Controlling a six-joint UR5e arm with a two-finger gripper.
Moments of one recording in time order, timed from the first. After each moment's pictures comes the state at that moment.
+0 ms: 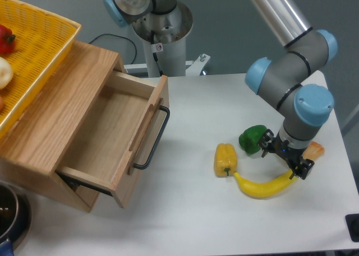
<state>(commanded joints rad) 2.76 -2.23 -1.37 -1.09 1.52 1.46</state>
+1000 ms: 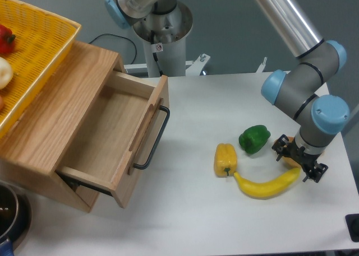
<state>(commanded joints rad) 2.80 -2.29 -1.34 -1.04 1.52 1.54</state>
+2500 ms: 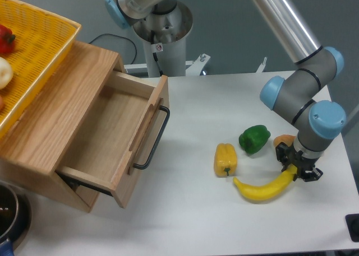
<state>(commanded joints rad) 2.80 -2.26 -1.35 -1.02 1.51 1.53</state>
